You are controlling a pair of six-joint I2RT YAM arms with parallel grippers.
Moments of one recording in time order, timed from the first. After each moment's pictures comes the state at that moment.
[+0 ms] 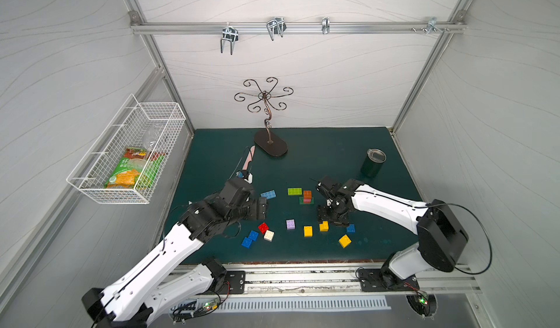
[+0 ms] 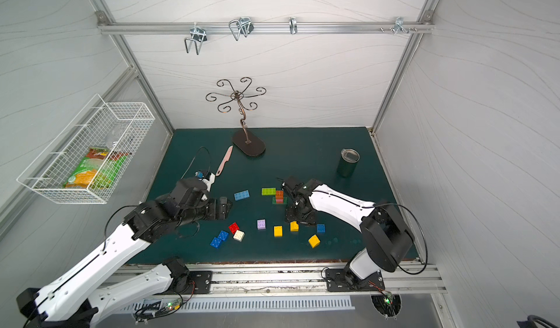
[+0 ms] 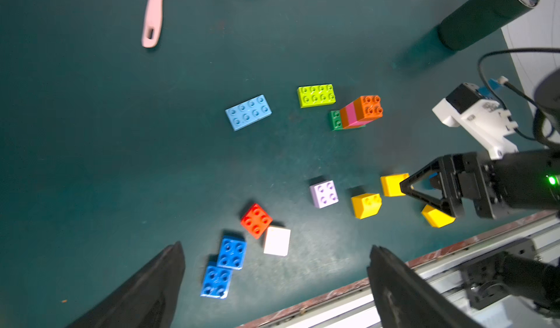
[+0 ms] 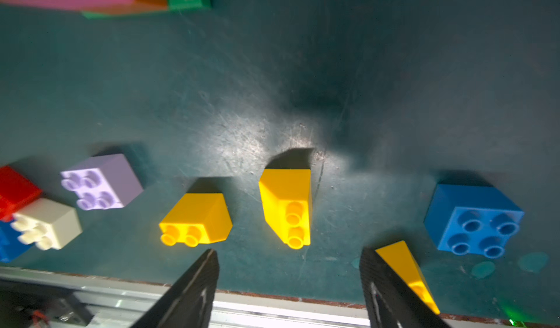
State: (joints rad) left arm -0.69 0.82 0.96 -1.01 -0.15 -0.54; right arm 0.83 1.54 1.00 -0.92 -0.12 0.82
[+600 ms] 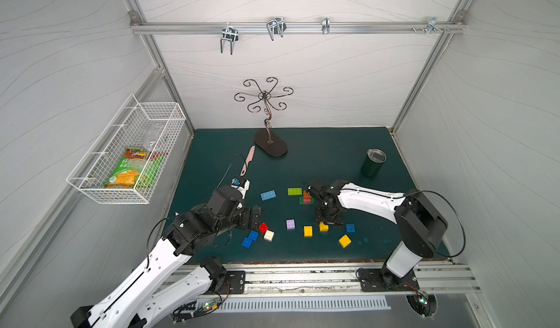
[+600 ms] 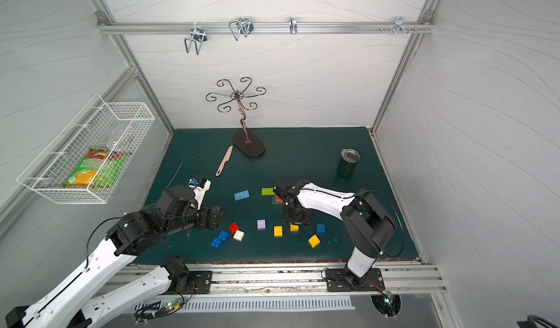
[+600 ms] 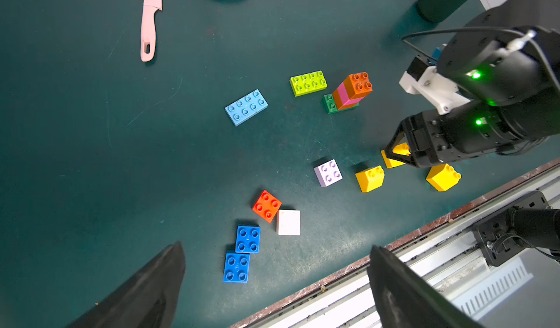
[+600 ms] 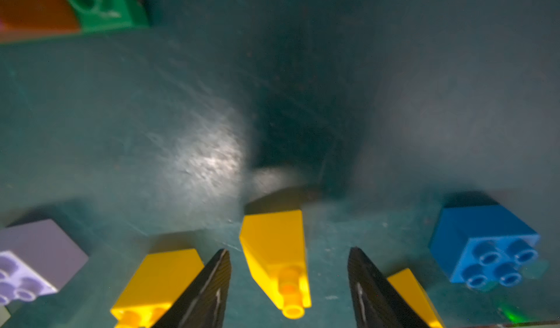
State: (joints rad) left arm -0.69 0.73 0.95 -1.05 -0.12 -0.42; right arm 0.87 1.70 1.06 -0.92 -0.02 0.91
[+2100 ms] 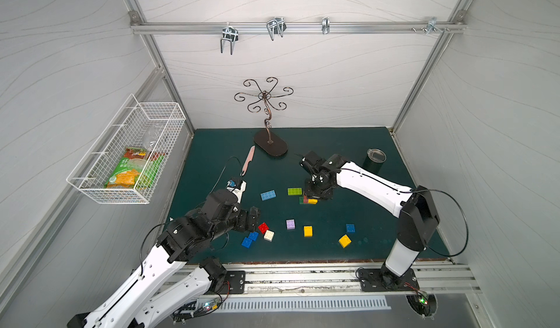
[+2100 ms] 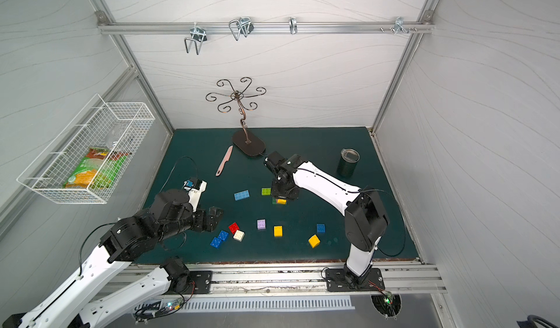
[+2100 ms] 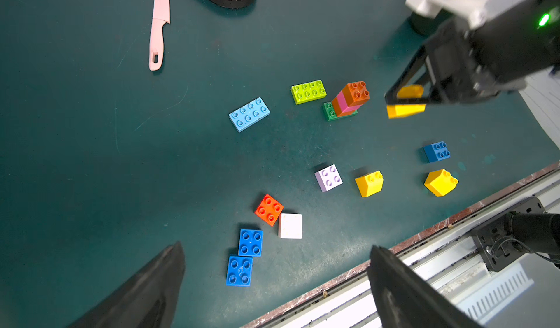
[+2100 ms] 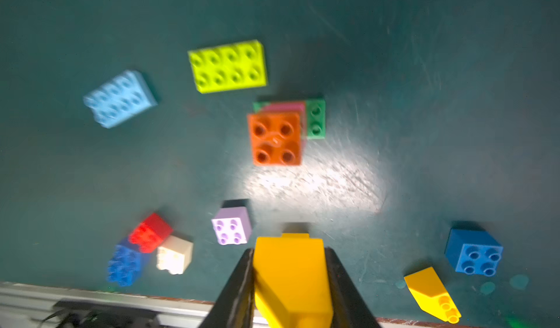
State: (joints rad) left arm -0.69 0.69 0.93 -1.05 -0.14 -0.42; right arm 0.81 1.76 1.54 -1.11 -0.02 0.82
